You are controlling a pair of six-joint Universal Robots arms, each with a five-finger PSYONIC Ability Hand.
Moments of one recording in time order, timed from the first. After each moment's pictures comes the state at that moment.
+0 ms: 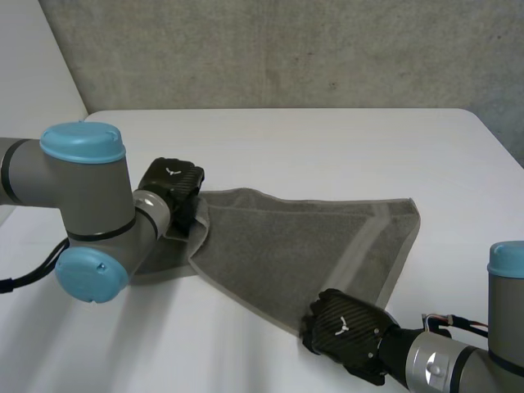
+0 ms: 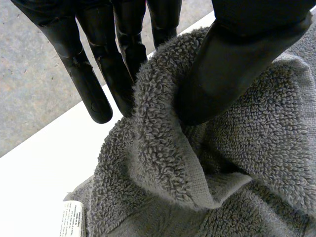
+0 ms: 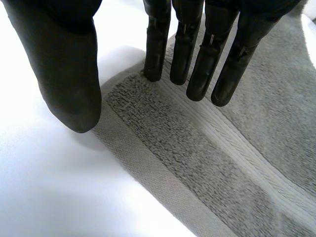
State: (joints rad) left arm 4.24 -2.16 -1.29 3.12 -1.60 3.44; right arm 1.90 -1.29 2.03 0.07 0.91 1.96; left_hand 1.09 1.08 1.09 1.09 0.91; right_hand 0.62 0.62 0.60 0.60 0.41
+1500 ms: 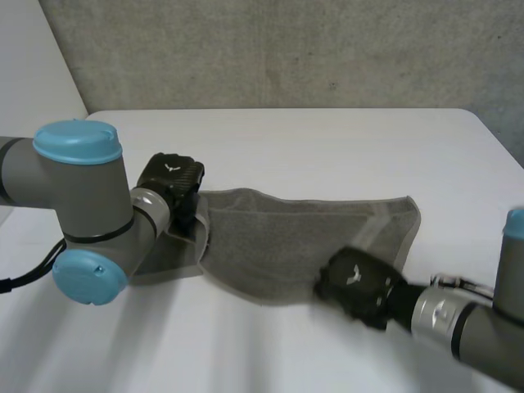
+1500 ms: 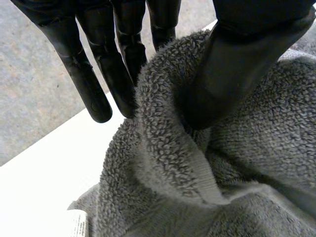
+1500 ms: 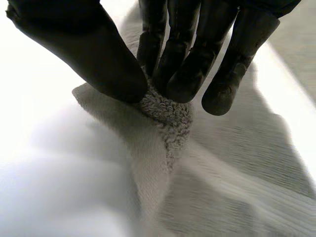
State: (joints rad) left arm 4.23 -2.12 -1.31 3.14 -1.60 3.42; right arm 1.81 -1.25 1.88 0.00 0.87 2.18; left_hand 1.01 1.02 1.02 1.02 0.84; right_hand 1.29 1.27 1.33 1.33 1.15
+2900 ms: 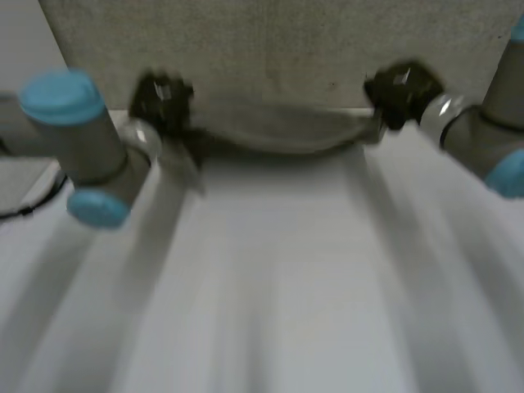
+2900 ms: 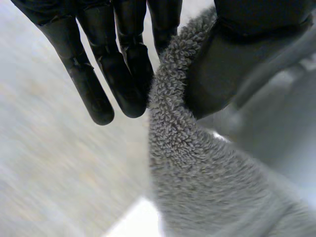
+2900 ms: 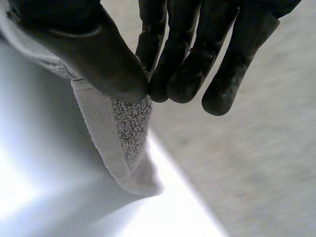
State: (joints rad) left arm 4.31 -2.30 -0.98 3.30 -1.50 3.56; right arm 1.86 -0.87 0.75 0.26 1.27 2.59; left_hand 1.15 1.18 1.18 1.19 0.99; right_hand 1.29 1.32 1.33 1.33 1.16
